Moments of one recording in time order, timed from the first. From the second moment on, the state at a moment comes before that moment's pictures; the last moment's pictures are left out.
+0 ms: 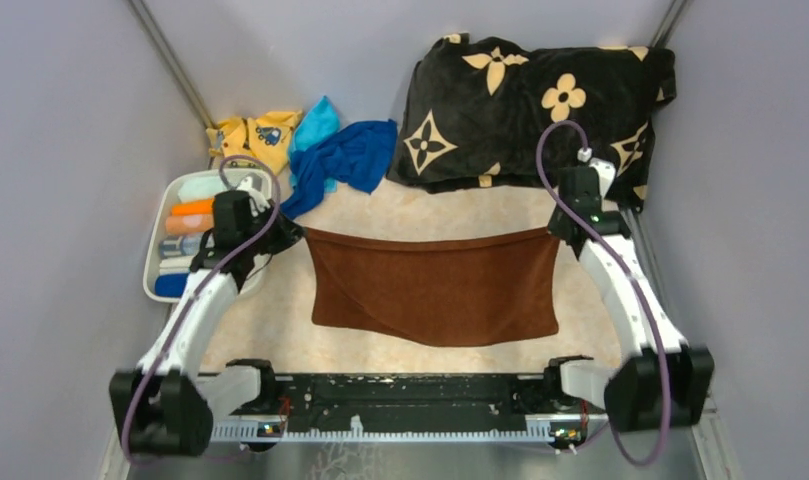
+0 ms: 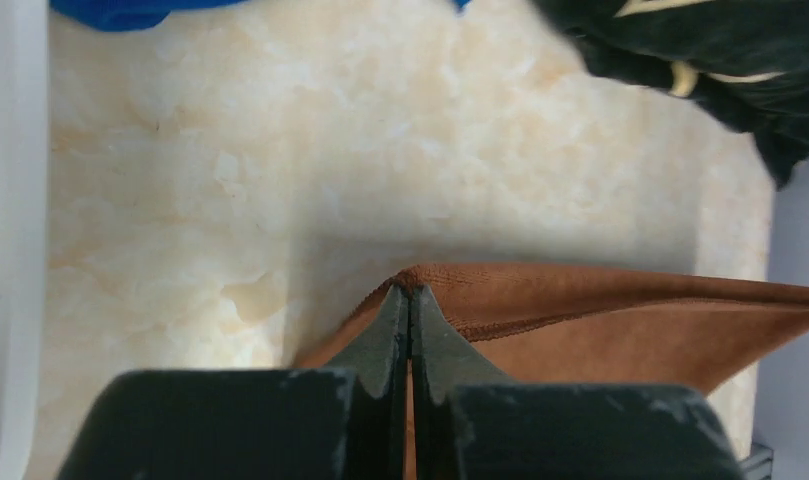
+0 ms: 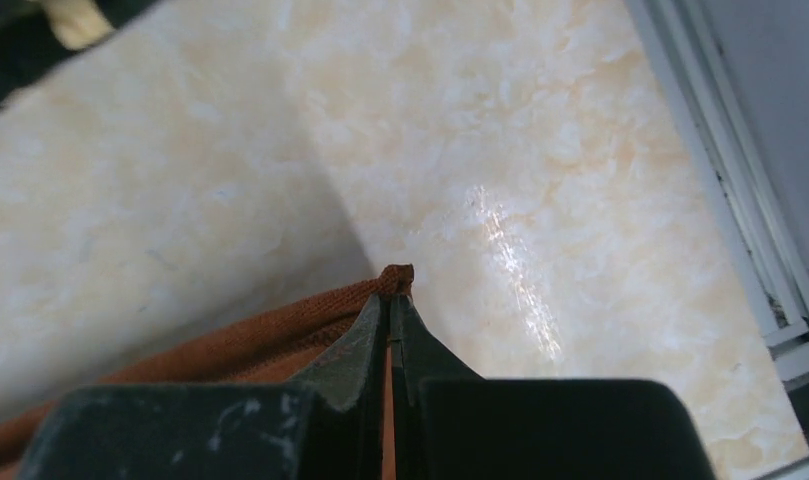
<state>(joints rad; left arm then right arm) -0.06 0.97 0.78 -0.32 0.24 -0.53 0.10 1.07 1.05 -0.72 0.37 0.38</state>
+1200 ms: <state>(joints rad) -0.06 1.70 1.03 -0.05 0.32 -0.53 -0.13 1.71 1.14 -0.36 0.11 0.40</state>
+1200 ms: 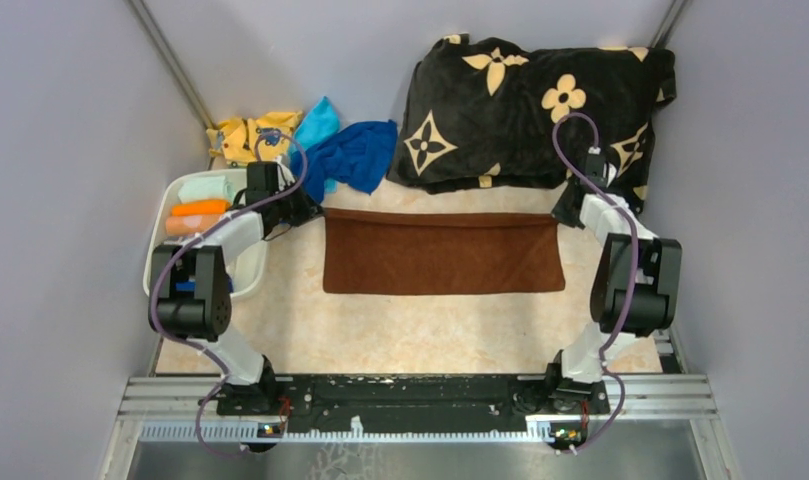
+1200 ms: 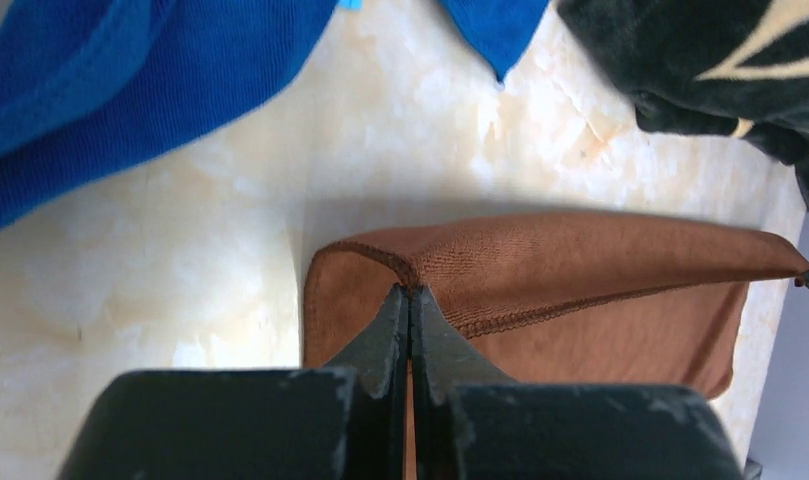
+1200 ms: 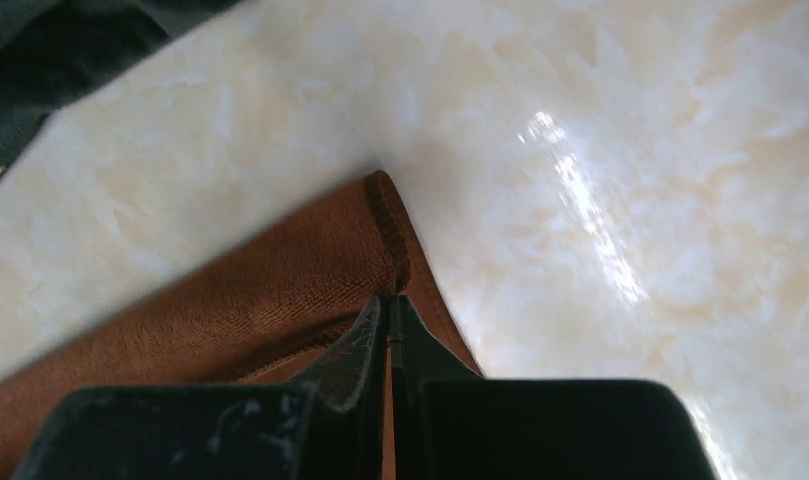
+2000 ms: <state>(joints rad) -0.07 1.32 0.63 -0.09 0.38 -0.66 -0.18 1.33 0.79 -0.54 0.23 0.53</state>
